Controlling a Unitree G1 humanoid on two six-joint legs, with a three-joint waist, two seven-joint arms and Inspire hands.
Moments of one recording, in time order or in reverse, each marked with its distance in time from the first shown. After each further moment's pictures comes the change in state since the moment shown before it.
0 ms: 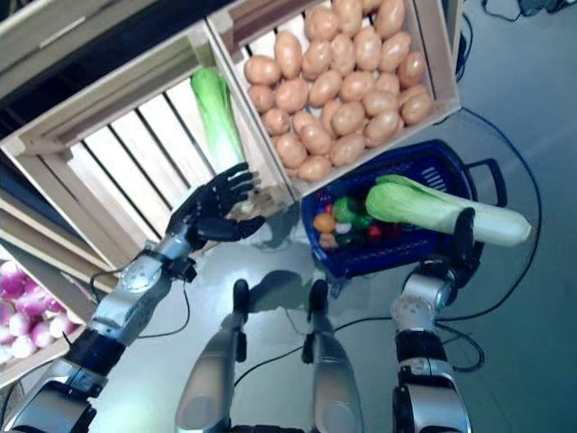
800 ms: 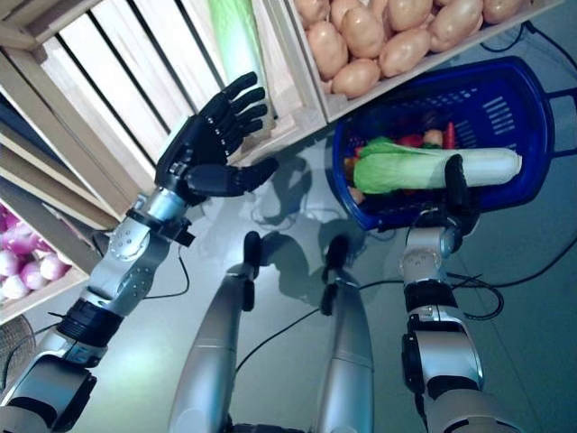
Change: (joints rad) left arm -0.132 0.039 0.014 -0.104 -0.114 -0.126 -0.036; right arm -0.273 -0.131 0.049 0.195 -0.178 0.174 -0.092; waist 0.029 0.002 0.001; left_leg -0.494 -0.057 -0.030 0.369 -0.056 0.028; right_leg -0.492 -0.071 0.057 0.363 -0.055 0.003
